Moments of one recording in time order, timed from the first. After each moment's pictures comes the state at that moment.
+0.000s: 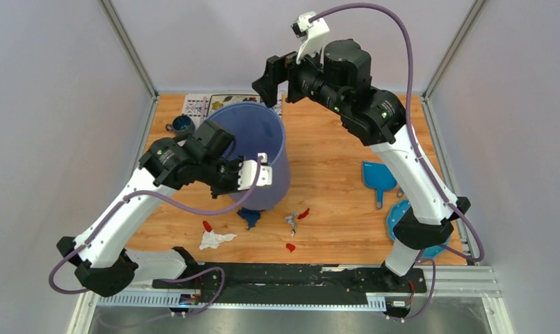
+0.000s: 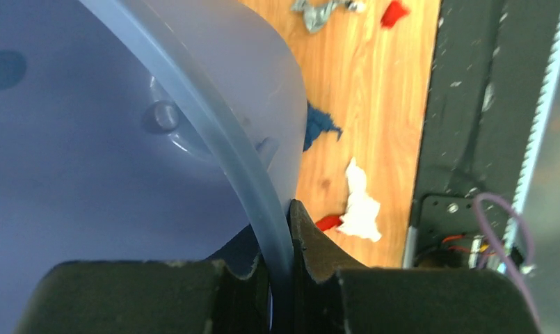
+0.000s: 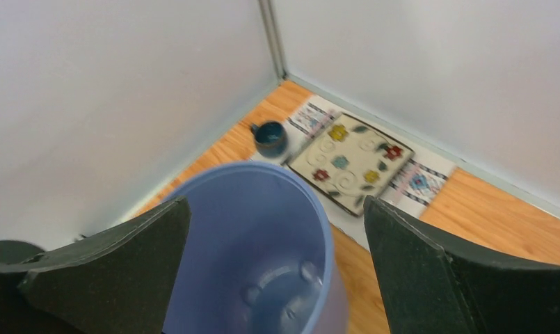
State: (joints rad) left arm -0.70 1.20 1.59 -1.38 0.37 0.80; right arm 0.81 1.73 2.37 -0.70 0.01 0.22
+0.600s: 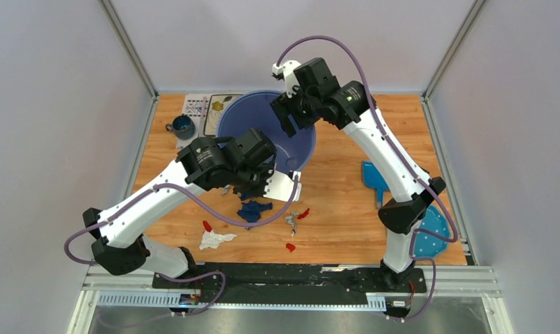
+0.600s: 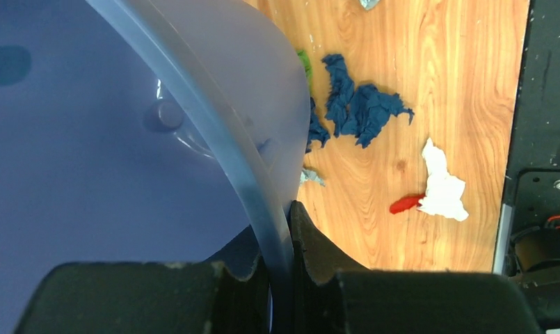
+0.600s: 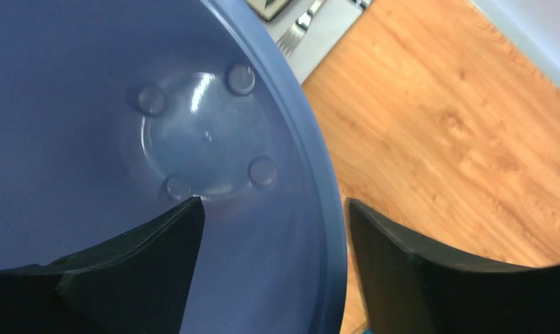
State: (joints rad) left arm -1.03 1.39 1.71 -1.37 -0.04 0.86; right arm 0.71 1.86 2.33 -1.16 0.06 -0.03
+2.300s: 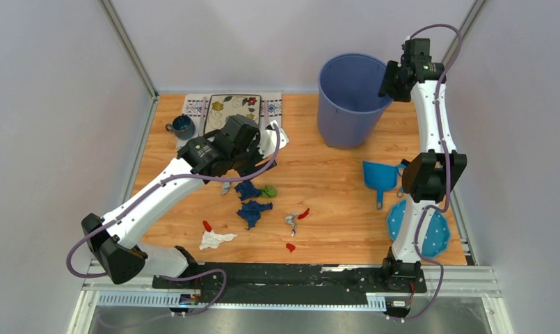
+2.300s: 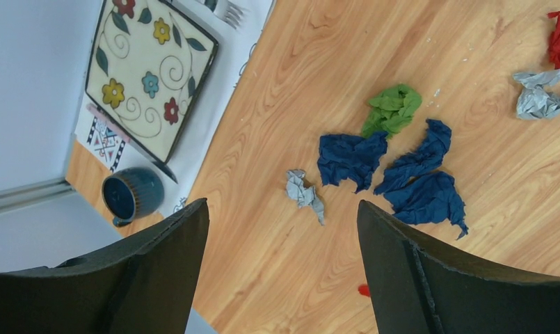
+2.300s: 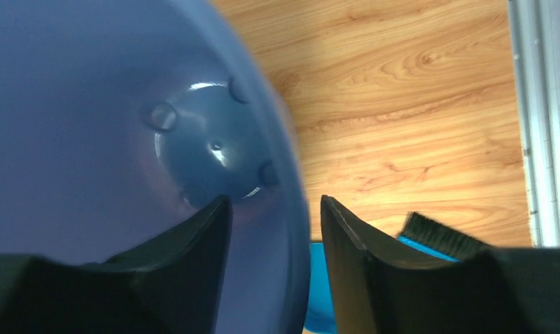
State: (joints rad) left arm -0.76 1.33 1.41 -0.89 -0.18 0.47; right arm -0.04 2.08 2.30 -1.03 0.01 0.24
